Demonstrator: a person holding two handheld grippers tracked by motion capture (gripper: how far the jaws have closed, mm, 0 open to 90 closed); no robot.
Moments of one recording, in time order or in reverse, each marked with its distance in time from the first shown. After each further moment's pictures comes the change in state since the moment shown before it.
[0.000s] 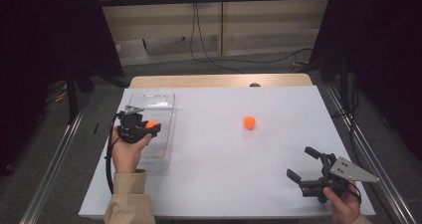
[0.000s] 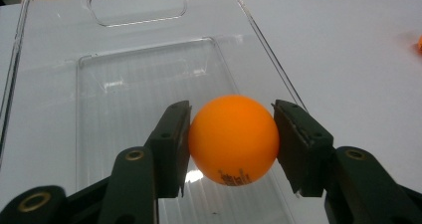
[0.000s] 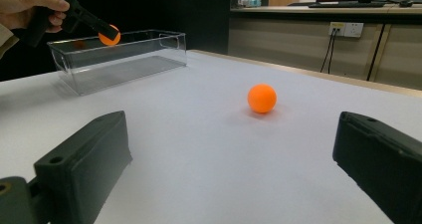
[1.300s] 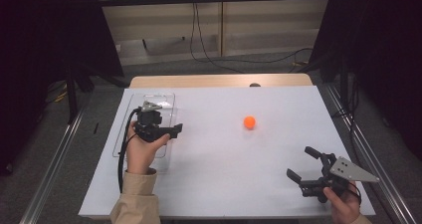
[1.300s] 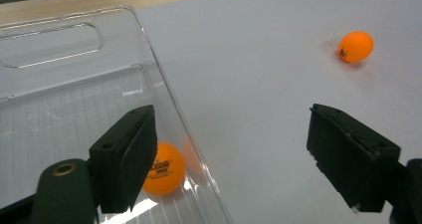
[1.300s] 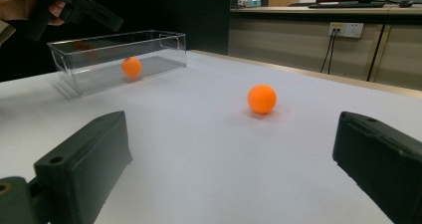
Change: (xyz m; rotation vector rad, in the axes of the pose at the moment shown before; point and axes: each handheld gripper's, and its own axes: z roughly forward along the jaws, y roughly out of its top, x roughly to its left) left arm -0.047 0.018 0.002 -0.024 -0.122 0.076; right arm 0.000 0.000 0.000 -0.002 -0.001 -0.003
